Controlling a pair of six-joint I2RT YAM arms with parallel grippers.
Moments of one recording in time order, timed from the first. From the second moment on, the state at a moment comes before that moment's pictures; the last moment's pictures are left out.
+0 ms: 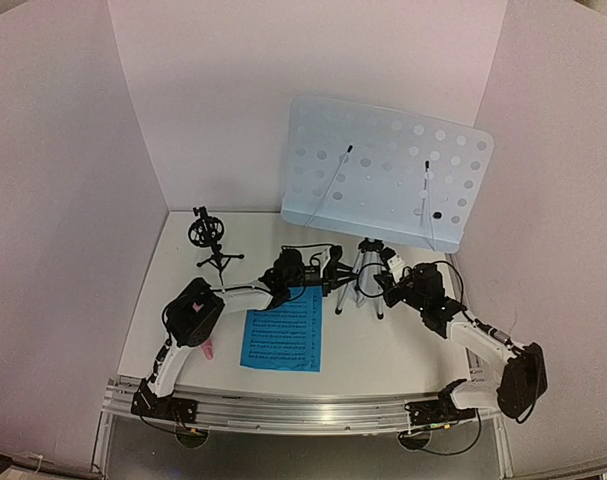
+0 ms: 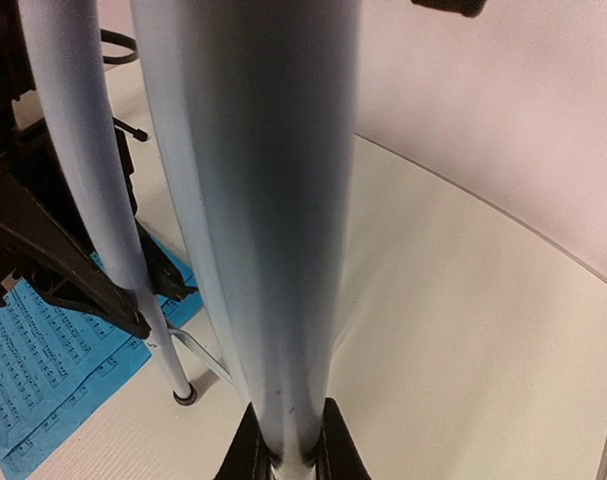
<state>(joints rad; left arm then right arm) -0.85 2.32 1.62 0.76 0.68 -0.08 0.45 1.24 0.75 0.05 -0.12 -0.14</state>
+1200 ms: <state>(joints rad) -0.94 2.17 1.44 0.68 0.63 -0.05 0.45 0.97 0.73 -0.38 -0.10 -0.21</state>
